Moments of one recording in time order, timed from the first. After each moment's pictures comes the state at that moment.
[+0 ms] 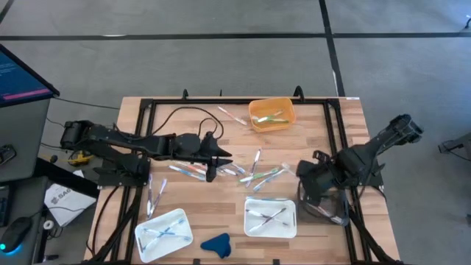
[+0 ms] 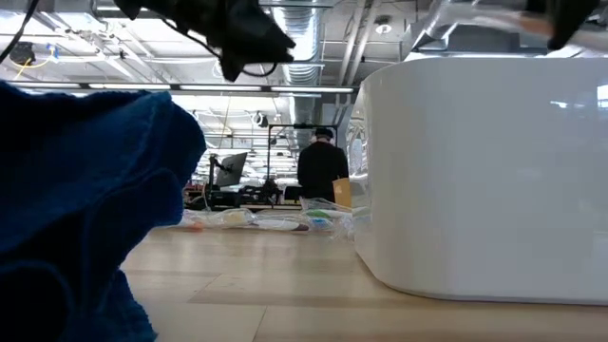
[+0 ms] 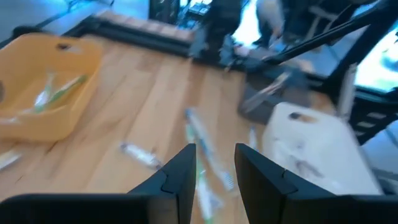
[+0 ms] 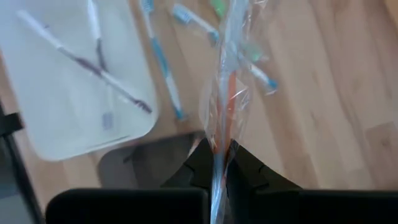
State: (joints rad) left arm -0.06 1.31 0.82 0.11 -0.11 -0.24; right arm 0.54 1.28 1.25 -1.31 0.25 0.83
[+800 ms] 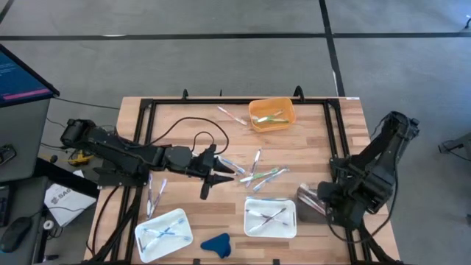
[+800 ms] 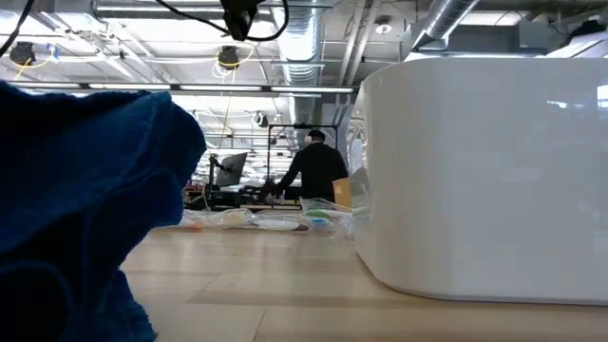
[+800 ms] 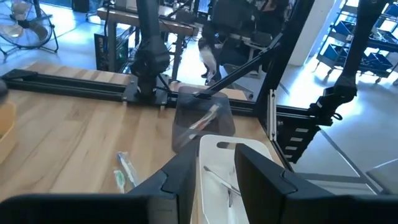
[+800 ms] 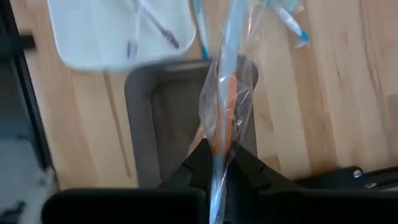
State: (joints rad) left arm -0.23 1.31 0.82 0.30 -0.11 -0.20; right arm 0.95 1.28 1.23 -1.41 0.29 1.12
